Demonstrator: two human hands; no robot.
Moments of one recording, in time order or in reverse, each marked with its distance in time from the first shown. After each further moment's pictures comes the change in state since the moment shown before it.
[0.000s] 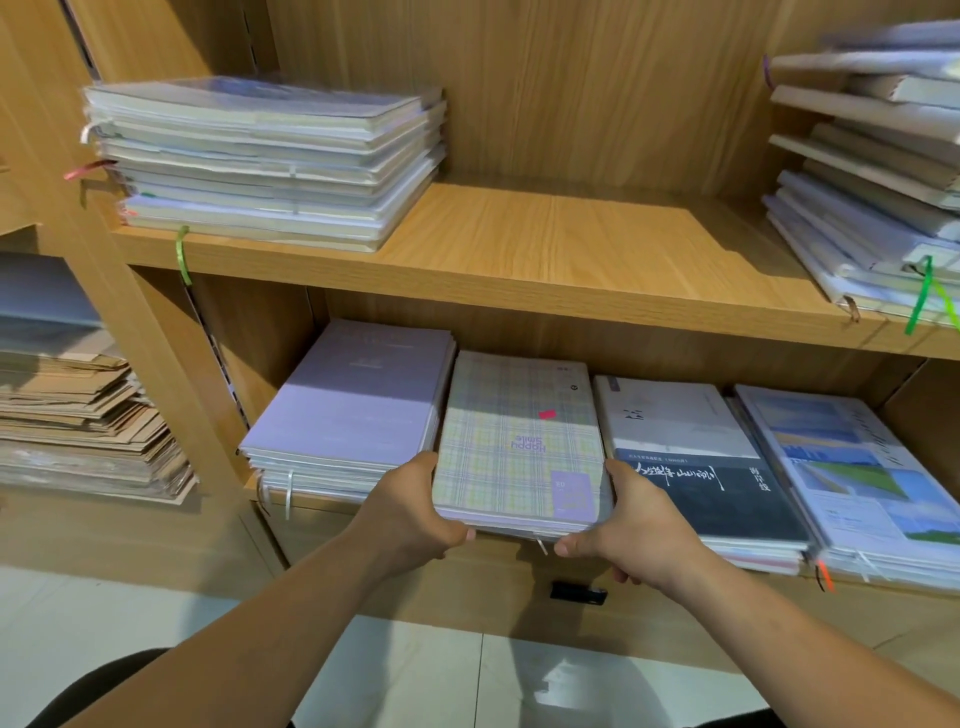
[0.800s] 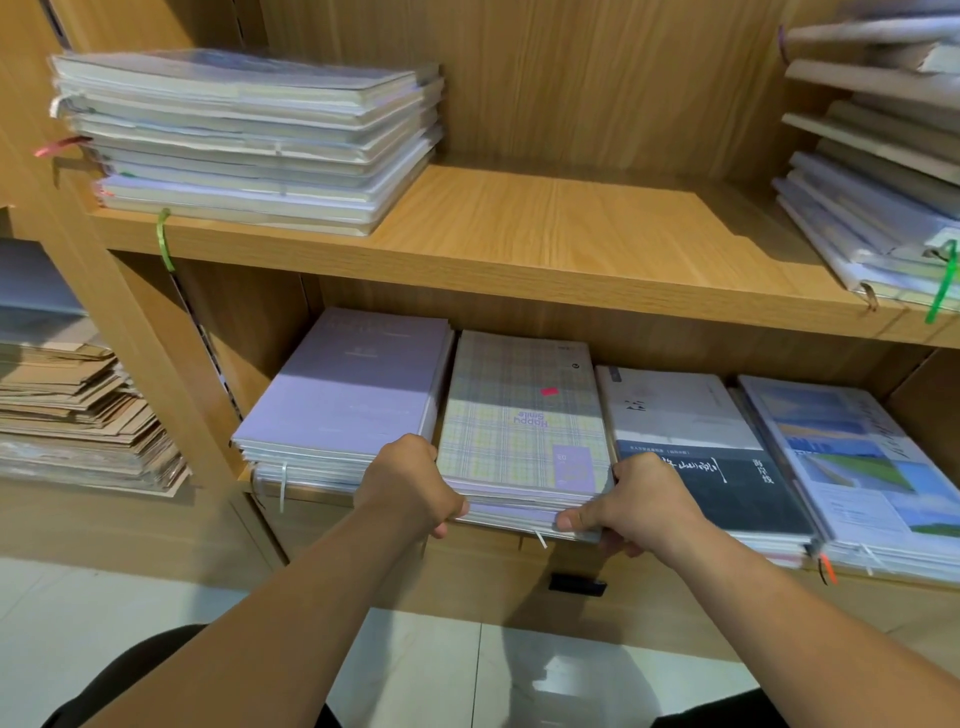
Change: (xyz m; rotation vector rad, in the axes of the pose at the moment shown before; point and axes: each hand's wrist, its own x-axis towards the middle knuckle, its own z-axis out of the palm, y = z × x) left_hand 0.026 0.019 0.002 0.276 0.085 -0.323; right_hand 0.028 -0.004 -0.007 -0.130 -0.016 0.177
